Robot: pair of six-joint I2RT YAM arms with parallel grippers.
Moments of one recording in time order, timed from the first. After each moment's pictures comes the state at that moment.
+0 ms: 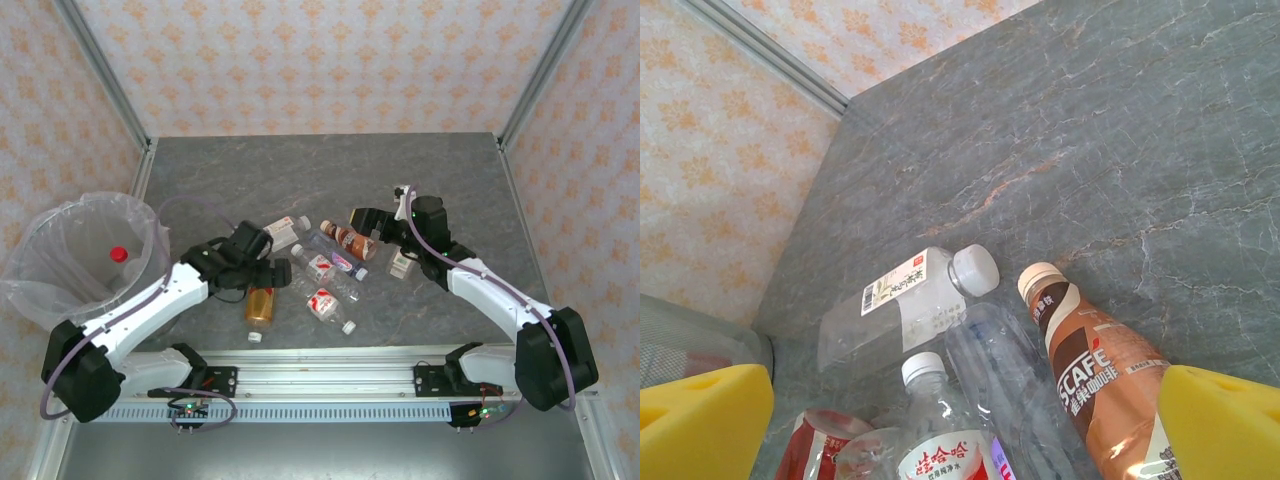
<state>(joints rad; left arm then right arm) -0.61 1.17 0.86 -0.82 -0.06 -0.67 0.41 1.22 0.70 0.09 -0.33 0.61</state>
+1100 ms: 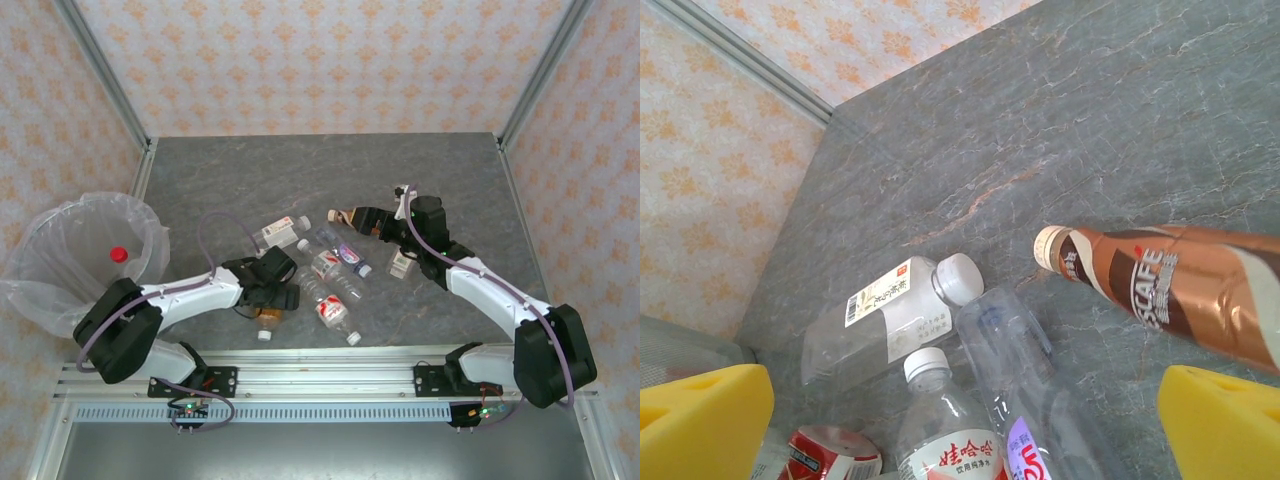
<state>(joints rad) -0.70 1.41 0.69 -0.55 -0.11 -0.67 0.41 1.23 0.70 0.10 -0.29 0.61</state>
